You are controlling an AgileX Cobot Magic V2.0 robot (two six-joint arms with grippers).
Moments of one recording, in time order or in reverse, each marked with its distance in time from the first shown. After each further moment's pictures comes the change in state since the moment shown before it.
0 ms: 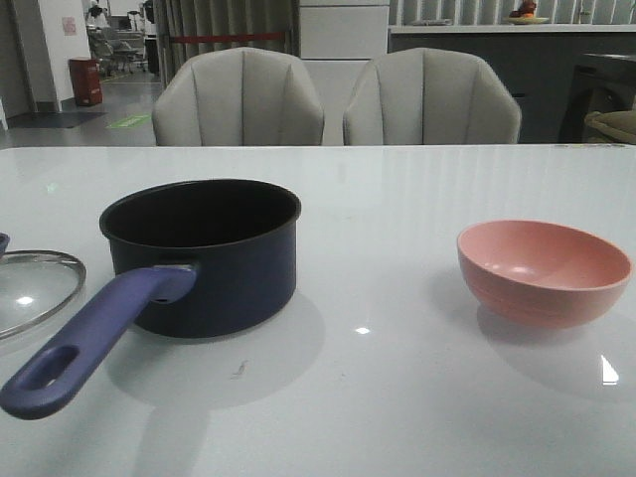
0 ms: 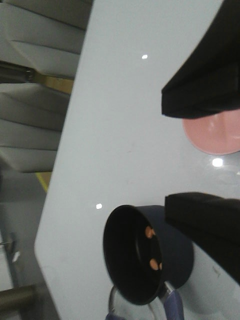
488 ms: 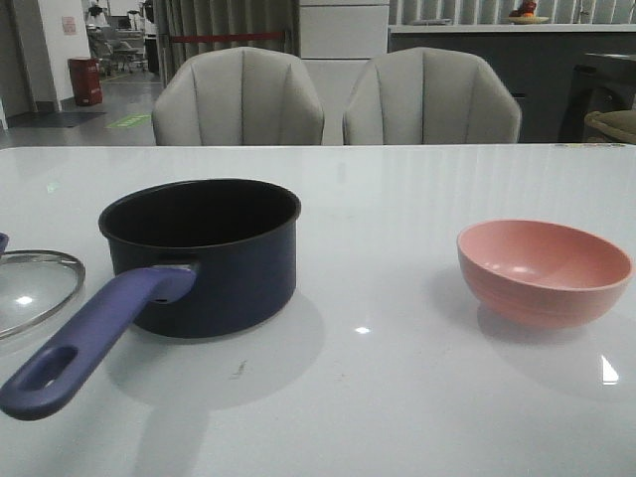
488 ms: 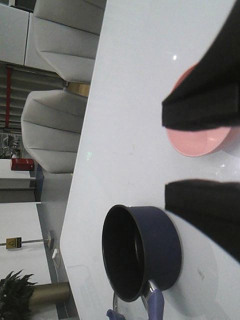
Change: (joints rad) left arm 0.000 0.000 0.000 0.000 0.000 0.000; right arm 0.021 -0.287 0.289 0.004 -0.104 0.000
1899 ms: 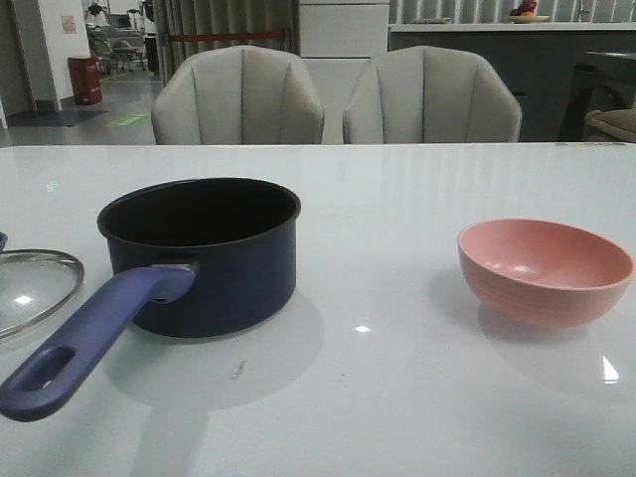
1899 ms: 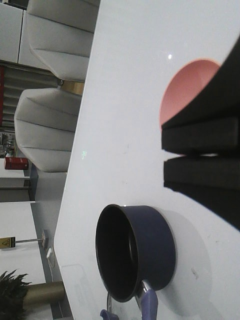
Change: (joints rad) left arm 0.240 1.270 -0.762 -0.109 0.389 -0.033; right arm 0.000 0.000 0.004 0.000 0.009 0.000
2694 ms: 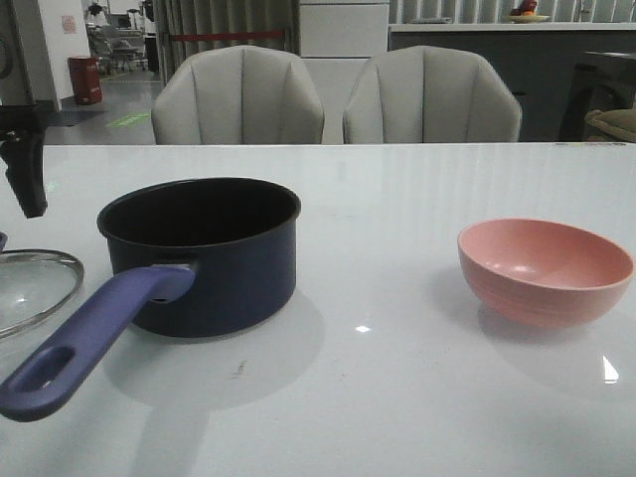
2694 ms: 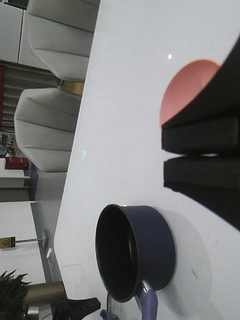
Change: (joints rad) left arm 0.003 0.492 -0.419 0.040 0.260 -0.069; right arm 0.000 0.000 0.000 0.000 0.000 0.000
